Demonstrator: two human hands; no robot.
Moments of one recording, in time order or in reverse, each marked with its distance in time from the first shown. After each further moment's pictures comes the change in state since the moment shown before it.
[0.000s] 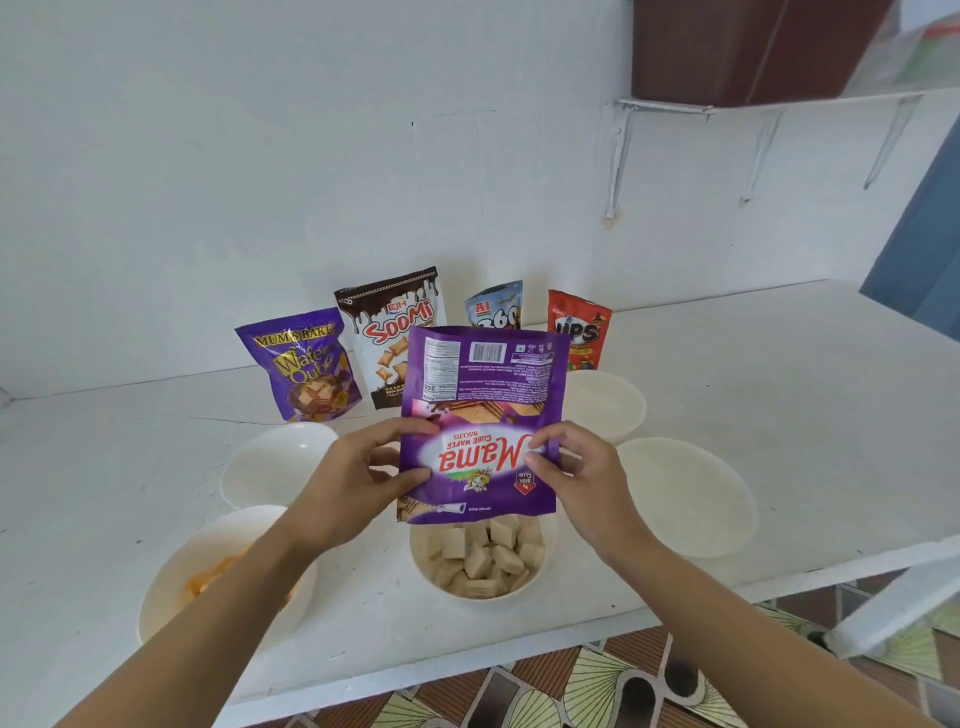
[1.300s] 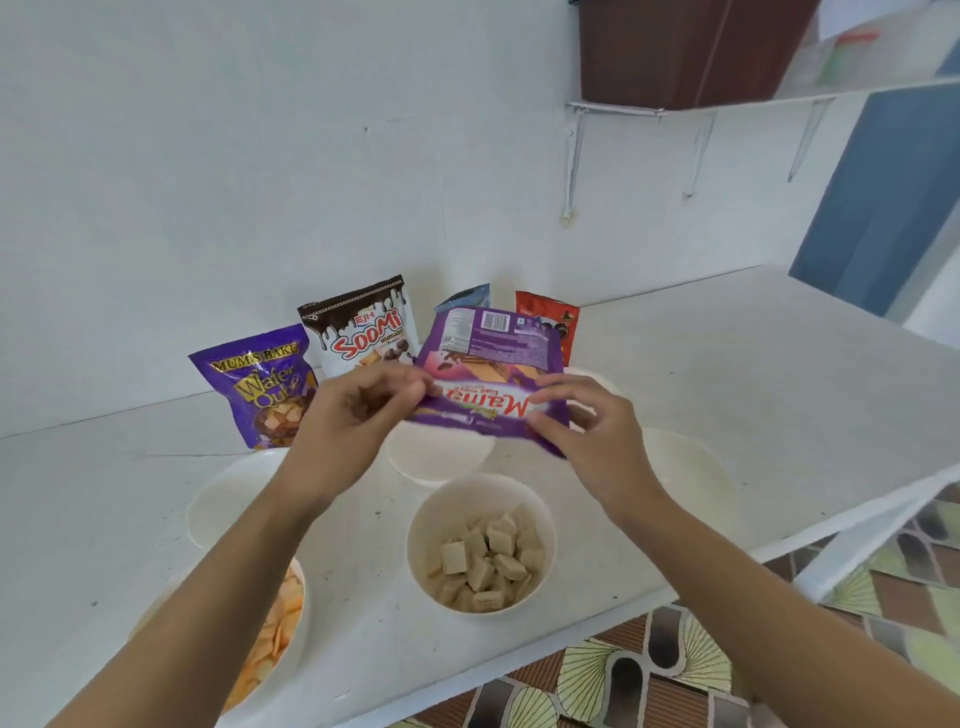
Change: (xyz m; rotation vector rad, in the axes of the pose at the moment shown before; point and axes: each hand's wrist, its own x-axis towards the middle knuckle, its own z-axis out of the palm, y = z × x) left_hand 0.036 0.054 -0.024 -0.261 0.046 0.160; right_hand 0.011 -0.042 0.001 -0.176 0.211 -0.201
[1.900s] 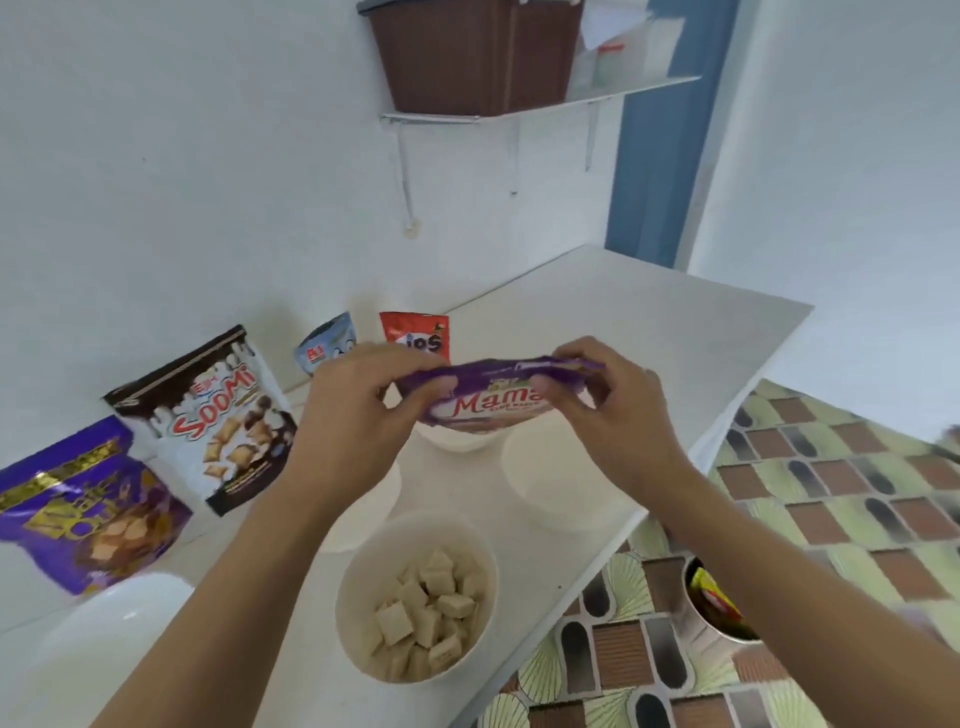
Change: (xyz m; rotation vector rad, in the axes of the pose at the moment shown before) left_hand 0.071 0.030 0.070 0.431 -0.128 0.575; right_hand -0.027 -0.059 -0.060 -0.537 0.337 -0.186
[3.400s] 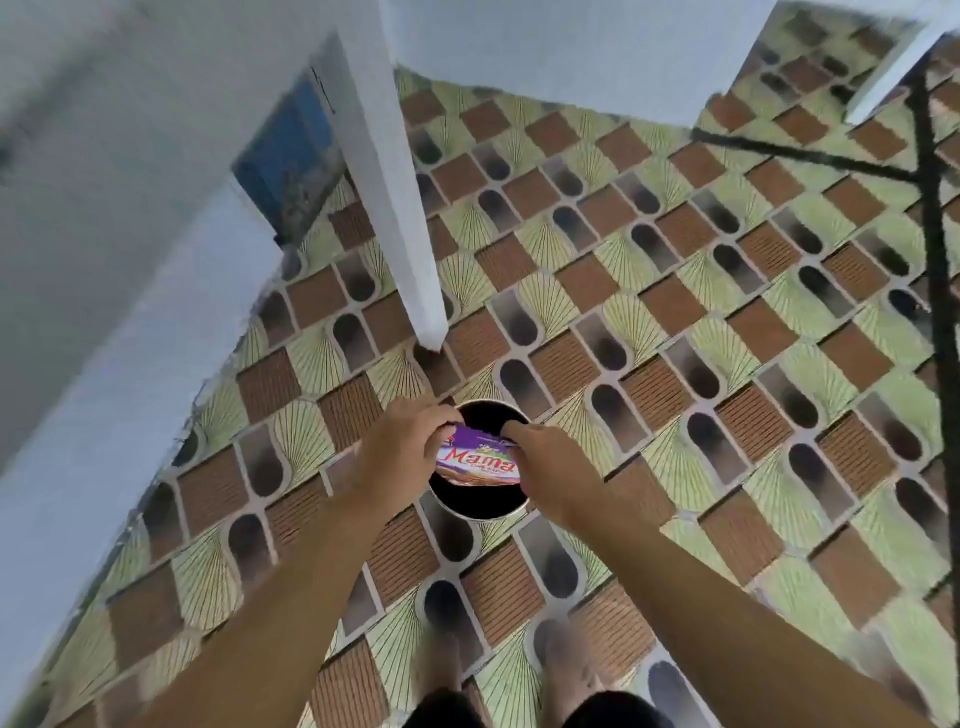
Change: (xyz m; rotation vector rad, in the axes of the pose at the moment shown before) left_hand -0.077 0.027 0.841 -0.091 -0.960 0.047; right_hand -0.186 0.697 -0.214 -0.487 -0.399 0.813
